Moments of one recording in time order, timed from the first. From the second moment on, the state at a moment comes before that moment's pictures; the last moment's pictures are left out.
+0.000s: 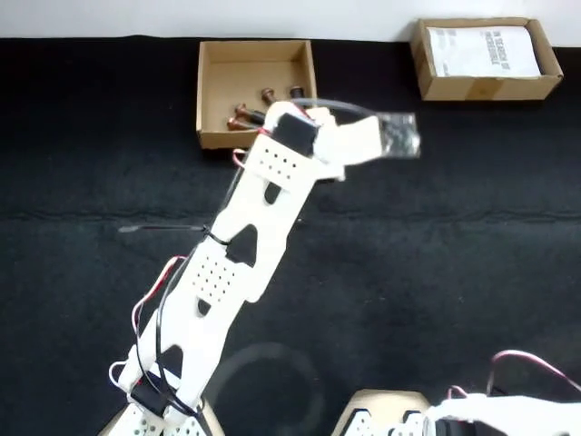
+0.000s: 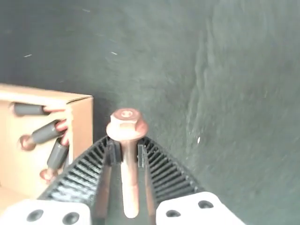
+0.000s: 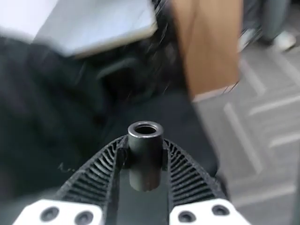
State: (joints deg) left arm 25.7 60.6 -92.1 100.8 -46.4; right arm 83.6 35.8 -77.1 66.2 -15.1
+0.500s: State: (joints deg) left arm 19.7 46.7 -92.1 101.0 -10.9; right arm 52.9 35.7 -94.5 100.3 -24.0
